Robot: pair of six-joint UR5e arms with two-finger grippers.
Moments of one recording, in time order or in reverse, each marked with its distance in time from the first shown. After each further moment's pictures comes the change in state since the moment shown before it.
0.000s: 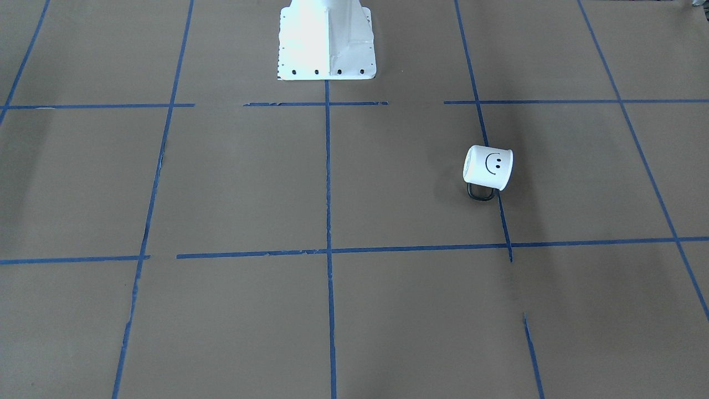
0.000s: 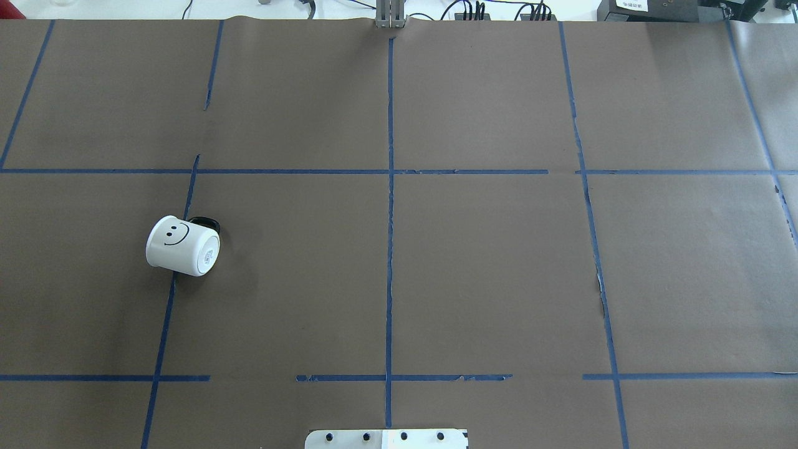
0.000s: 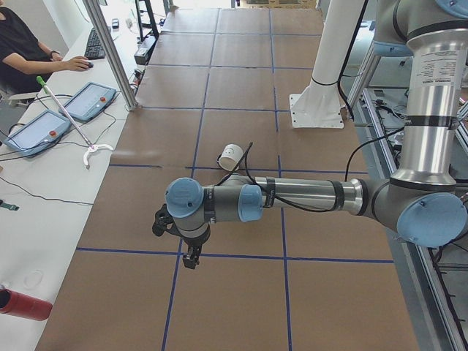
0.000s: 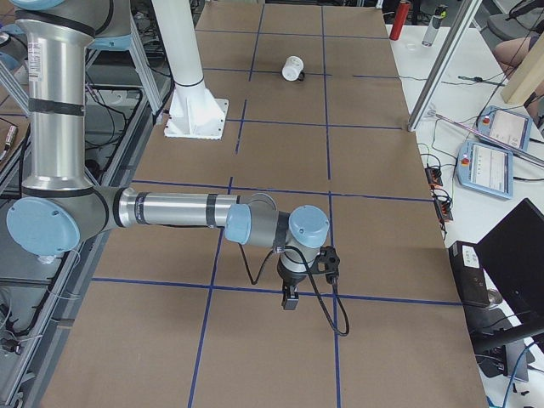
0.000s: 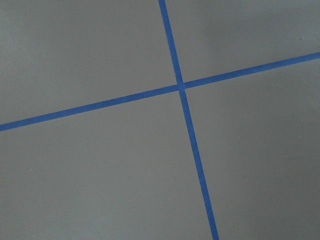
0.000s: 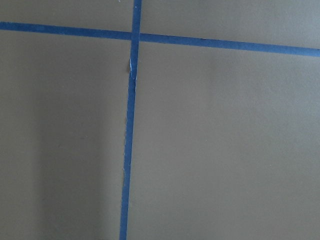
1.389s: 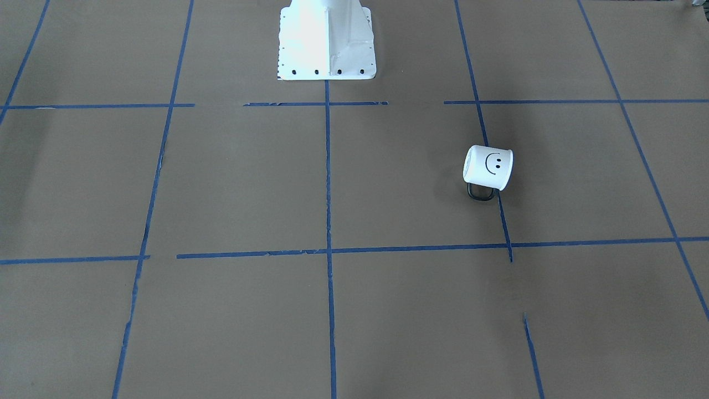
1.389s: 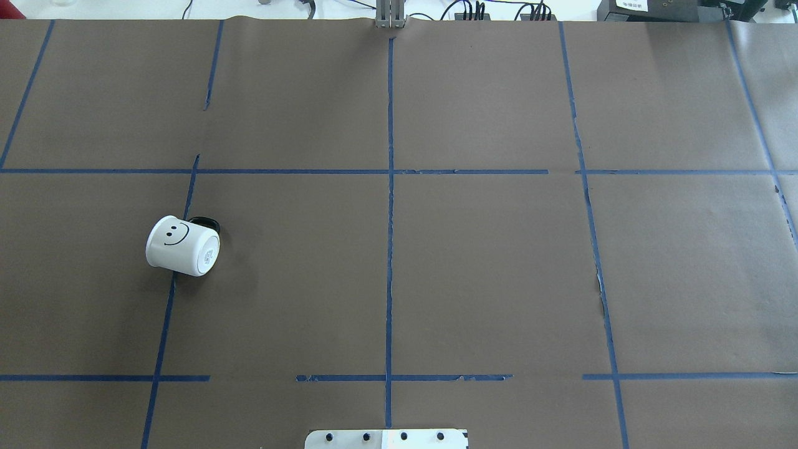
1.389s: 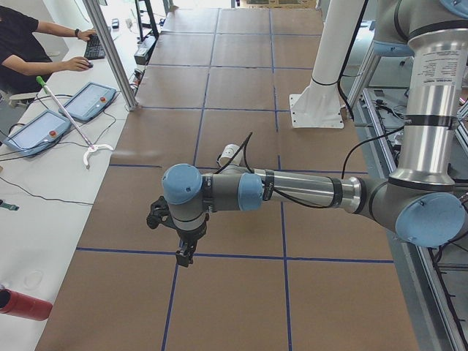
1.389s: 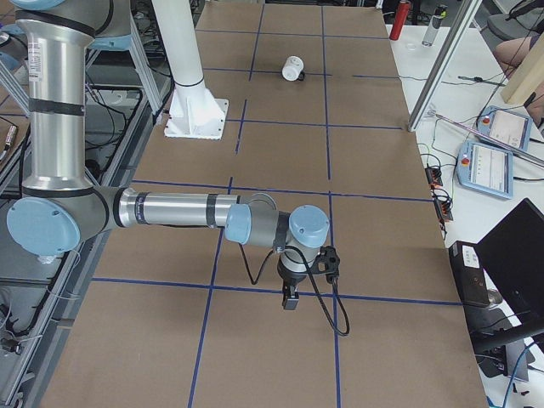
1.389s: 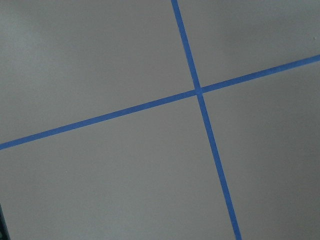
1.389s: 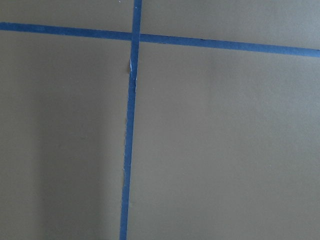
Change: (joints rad) left arm -0.021 -0.015 -0.041 0.027 0.072 0.053; right arm 0.000 0.000 0.000 0.000 0.000 0.000
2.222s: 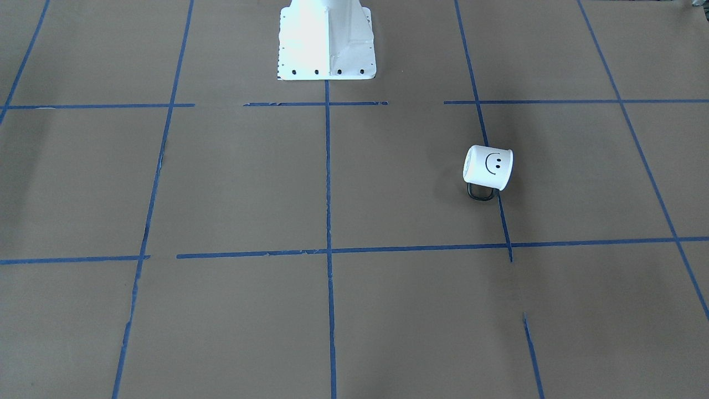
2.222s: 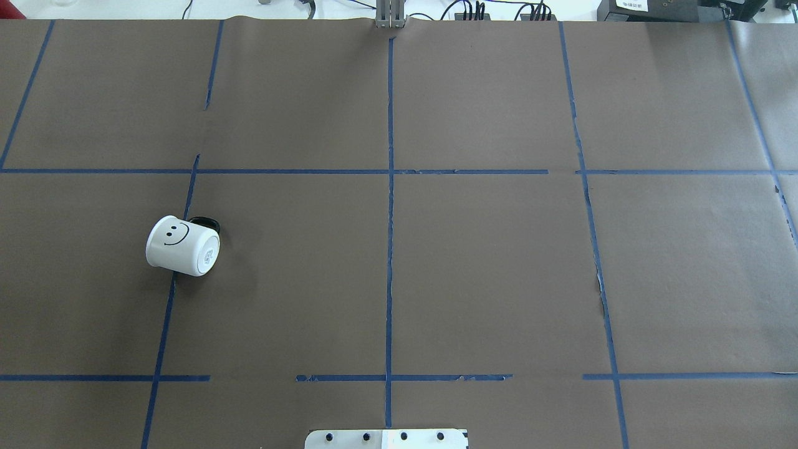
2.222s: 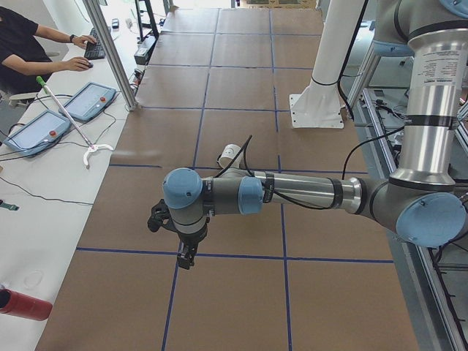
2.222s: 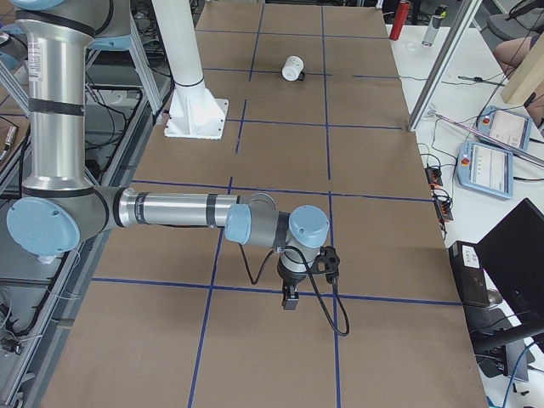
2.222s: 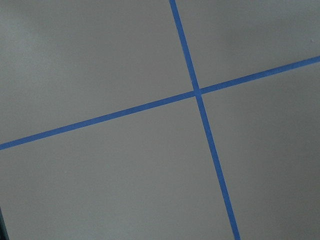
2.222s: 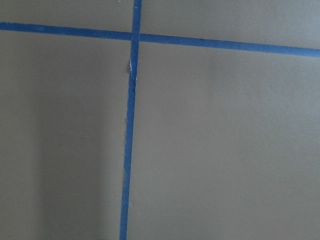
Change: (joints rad) left arm 0.004 -0.002 0.015 -0.020 -0.010 -0.005; right arm 0.000 0.000 0.000 0.000 0.000 0.000
